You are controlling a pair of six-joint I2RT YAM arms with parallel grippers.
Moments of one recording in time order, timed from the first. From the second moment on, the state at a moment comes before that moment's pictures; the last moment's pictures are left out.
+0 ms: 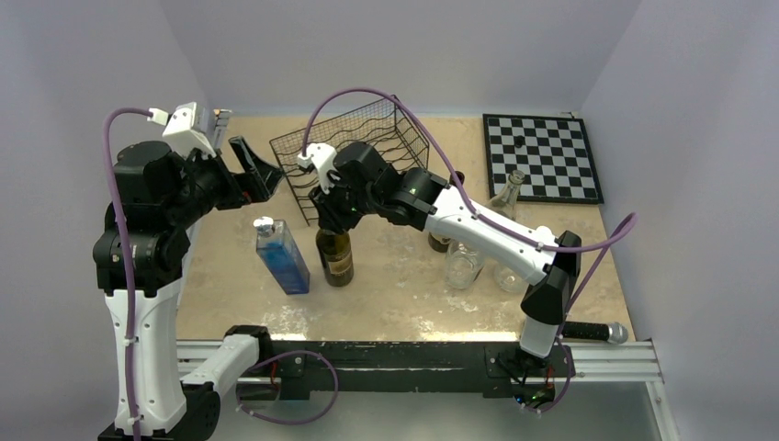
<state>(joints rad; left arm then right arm) -0.03 0.96 1.63 -1.04 0.29 -0.35 1.05 1.80 1.89 -0.71 -0.07 0.08</state>
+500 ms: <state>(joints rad) -0.05 0.96 1.58 -0.93 0.58 -0.32 0.98 1.72 2.15 -1.05 -0.01 0.14</state>
